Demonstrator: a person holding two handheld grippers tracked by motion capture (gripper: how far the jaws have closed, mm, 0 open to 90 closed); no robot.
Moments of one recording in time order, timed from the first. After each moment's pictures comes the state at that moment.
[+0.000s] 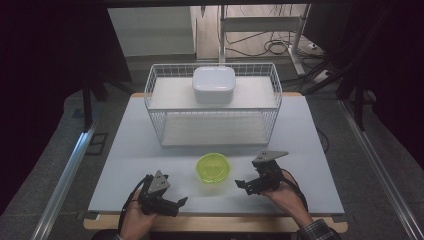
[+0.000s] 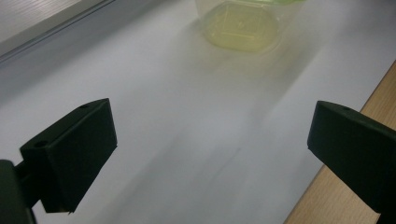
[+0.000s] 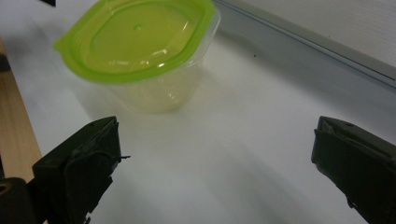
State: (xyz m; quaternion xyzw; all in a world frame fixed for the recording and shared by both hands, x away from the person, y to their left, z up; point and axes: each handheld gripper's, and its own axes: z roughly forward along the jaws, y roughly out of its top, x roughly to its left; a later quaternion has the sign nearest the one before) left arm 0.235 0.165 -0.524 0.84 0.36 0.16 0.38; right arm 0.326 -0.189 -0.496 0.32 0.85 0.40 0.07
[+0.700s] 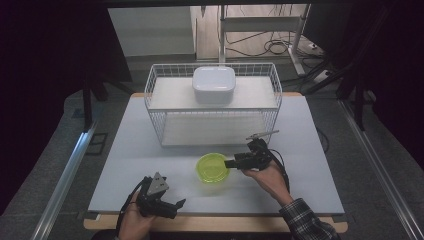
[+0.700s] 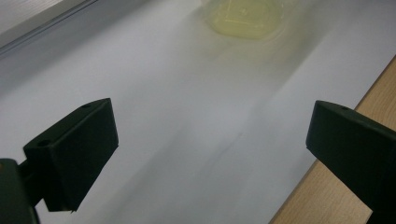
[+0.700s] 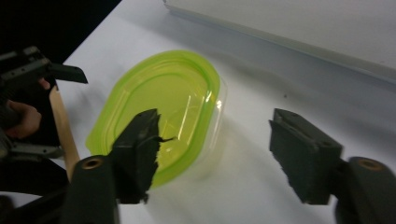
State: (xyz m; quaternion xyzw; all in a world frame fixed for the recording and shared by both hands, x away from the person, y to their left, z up) left arm 0.230 0.167 -0.523 0.84 0.36 0.16 0.37; right arm 0.378 -0.160 -0.488 0.39 0.81 0.42 -0.07
